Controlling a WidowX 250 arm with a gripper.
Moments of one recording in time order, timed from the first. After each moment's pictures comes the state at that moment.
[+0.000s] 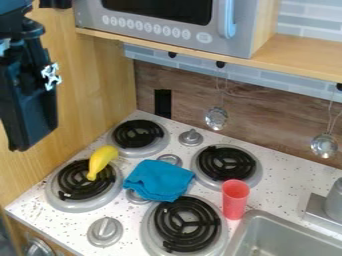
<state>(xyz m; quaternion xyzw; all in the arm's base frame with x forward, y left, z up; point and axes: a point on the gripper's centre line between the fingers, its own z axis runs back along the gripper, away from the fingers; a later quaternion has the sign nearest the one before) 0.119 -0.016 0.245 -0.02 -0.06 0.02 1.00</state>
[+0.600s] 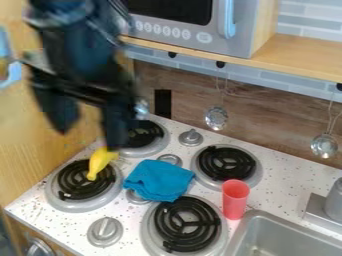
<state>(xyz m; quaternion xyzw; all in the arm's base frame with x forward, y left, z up) 0.199 -0.021 0.196 0.01 -0.14 0.01 0.99</state>
